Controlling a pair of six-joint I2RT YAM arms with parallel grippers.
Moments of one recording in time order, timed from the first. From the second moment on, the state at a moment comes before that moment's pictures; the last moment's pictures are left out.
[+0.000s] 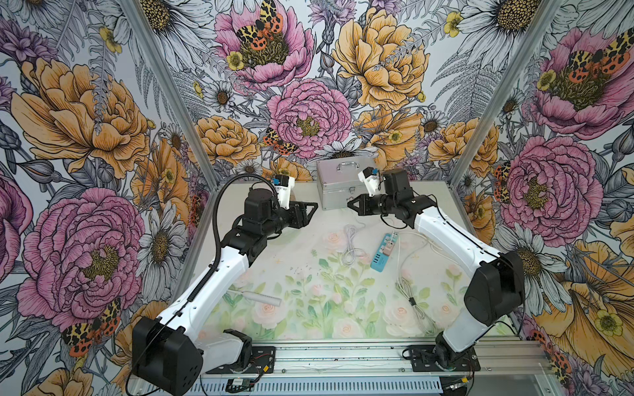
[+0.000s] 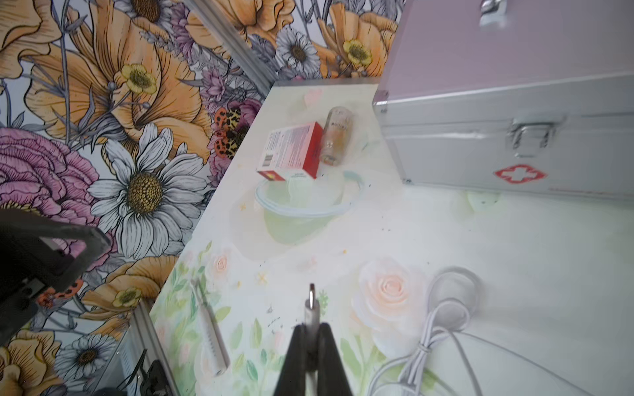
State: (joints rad) left arm -0.38 1.23 1.07 -0.20 0.41 -0.40; right arm 0.41 1.66 1.42 -0.44 -0.55 0.32
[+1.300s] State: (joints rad) left arm -0.44 1.07 0.72 -0.56 -0.01 -0.94; right arm 0.56 1.58 1.25 -0.30 -0.85 0.34
